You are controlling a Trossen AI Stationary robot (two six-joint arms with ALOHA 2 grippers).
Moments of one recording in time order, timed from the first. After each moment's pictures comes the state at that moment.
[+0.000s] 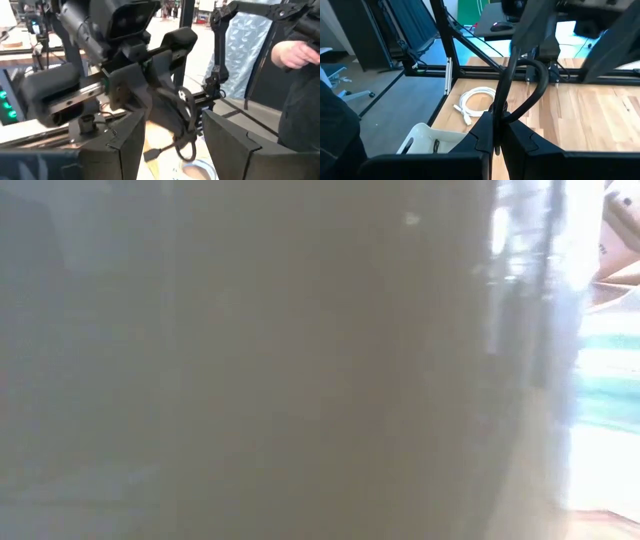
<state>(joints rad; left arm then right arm) 0.14 1.48 1.41 -0.04 0.64 0.05 0.08 1.27 1.26 -0.31 -0.22 0.09</state>
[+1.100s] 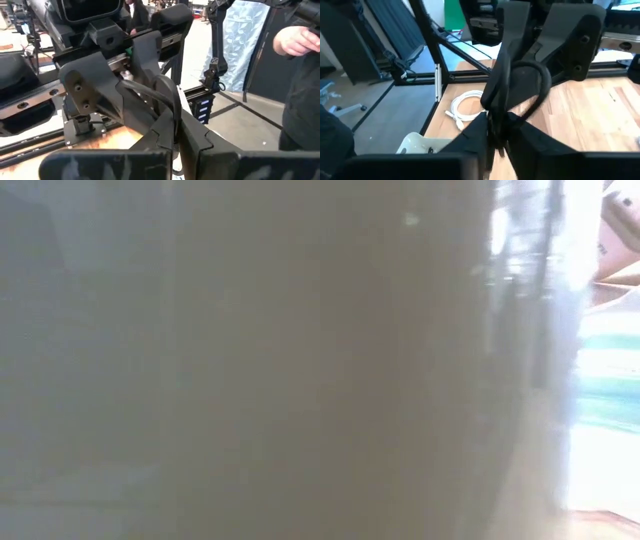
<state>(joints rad) 0.13 1.54 1.41 0.00 0.64 0.10 0.06 1.27 1.26 -0.29 -0.18 0.15</state>
